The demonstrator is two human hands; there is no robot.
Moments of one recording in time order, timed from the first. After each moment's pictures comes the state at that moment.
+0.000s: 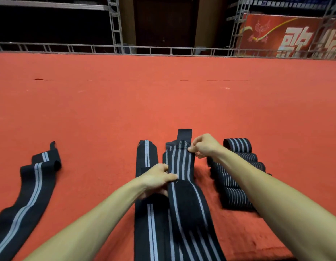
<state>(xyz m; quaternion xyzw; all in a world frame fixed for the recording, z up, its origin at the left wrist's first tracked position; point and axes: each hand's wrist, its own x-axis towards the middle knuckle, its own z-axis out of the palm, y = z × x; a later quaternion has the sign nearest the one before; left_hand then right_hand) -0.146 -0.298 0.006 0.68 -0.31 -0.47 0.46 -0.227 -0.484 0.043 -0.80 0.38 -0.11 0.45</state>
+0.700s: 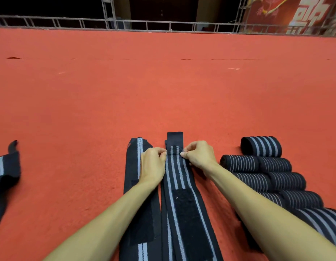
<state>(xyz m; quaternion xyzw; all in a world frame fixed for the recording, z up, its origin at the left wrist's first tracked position) -0.062 -0.404 -0.071 0.84 -0.33 -0.04 0.44 -0.152 -0.519 -0.047 -0.78 0.44 -0.17 0.41</state>
